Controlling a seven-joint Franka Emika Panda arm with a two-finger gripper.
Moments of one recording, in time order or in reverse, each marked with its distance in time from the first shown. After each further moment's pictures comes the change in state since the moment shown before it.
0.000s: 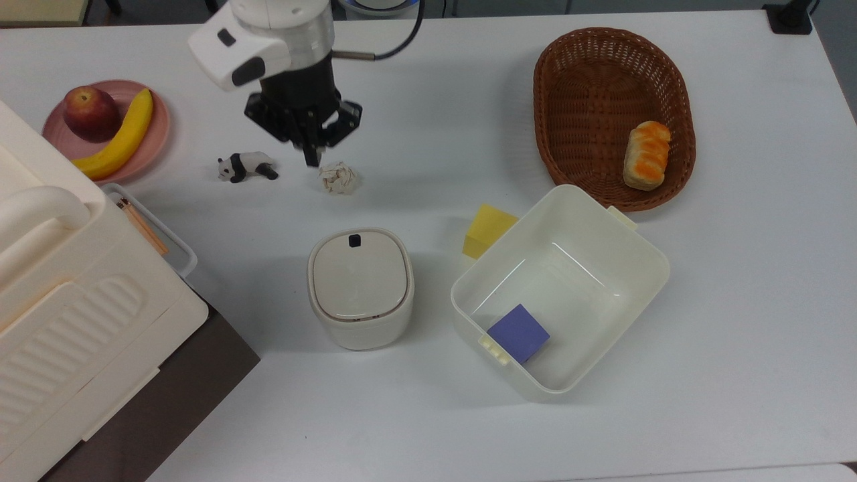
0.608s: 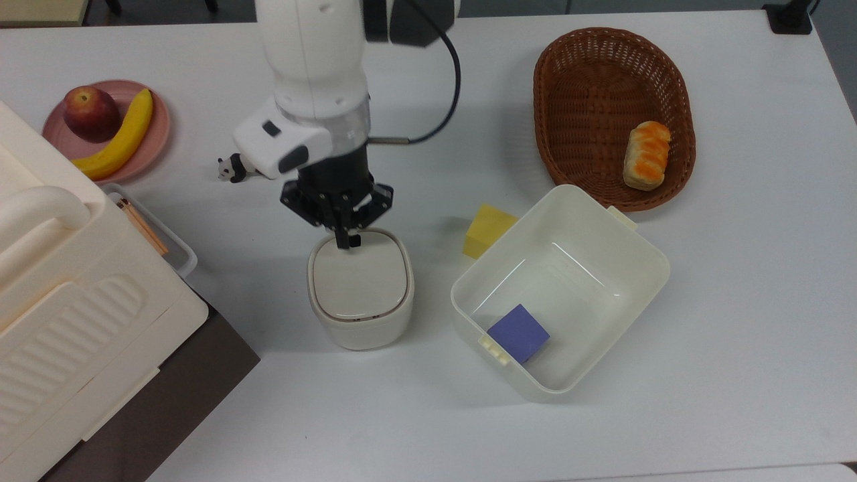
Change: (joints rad) arm 0.033 0.198 0.021 0.107 0.014 0.215 0.000
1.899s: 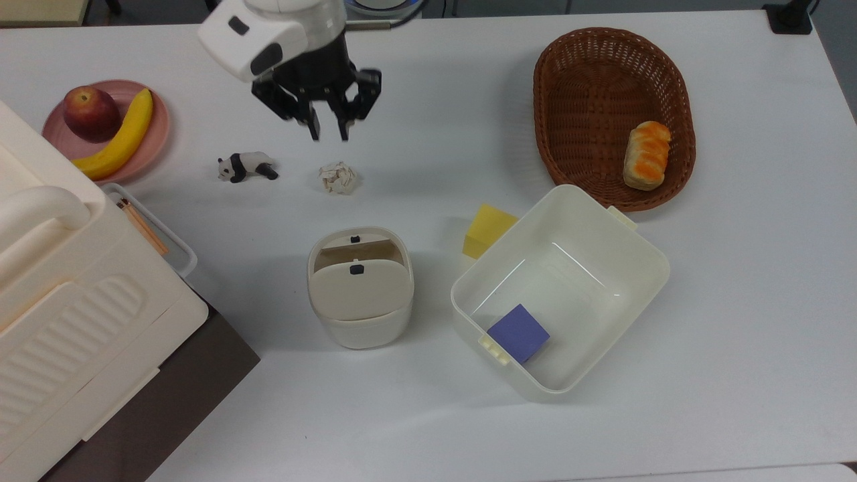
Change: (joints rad) arm -0.029 -0.171 -0.009 0.052 0.015 -0.488 -0.094
